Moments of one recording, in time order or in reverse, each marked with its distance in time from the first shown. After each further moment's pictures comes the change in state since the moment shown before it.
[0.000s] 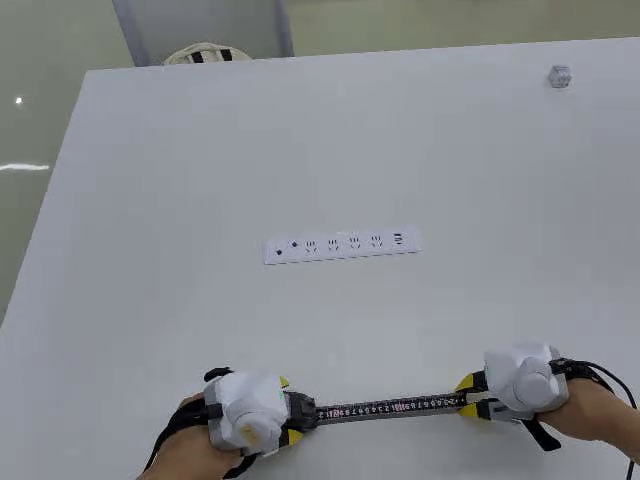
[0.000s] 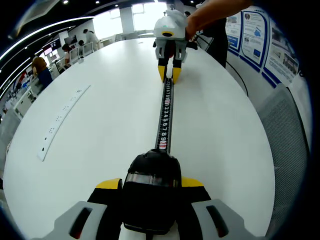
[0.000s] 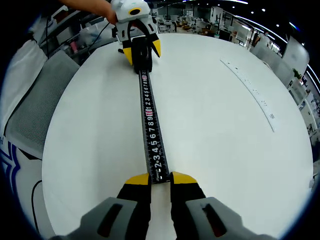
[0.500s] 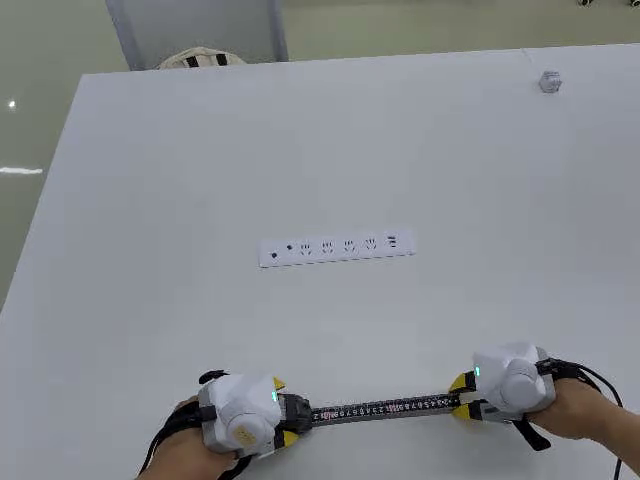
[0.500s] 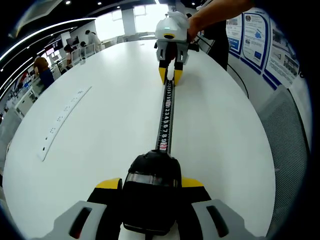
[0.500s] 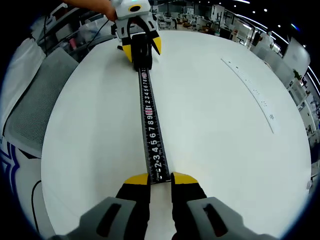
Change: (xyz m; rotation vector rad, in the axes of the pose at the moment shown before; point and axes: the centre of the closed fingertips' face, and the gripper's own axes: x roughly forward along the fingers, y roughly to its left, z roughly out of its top) left arm 0.000 0.000 0.001 -0.010 -0.022 0.007; right arm 0.001 -0.001 -0.001 -0.017 0.036 -0.018
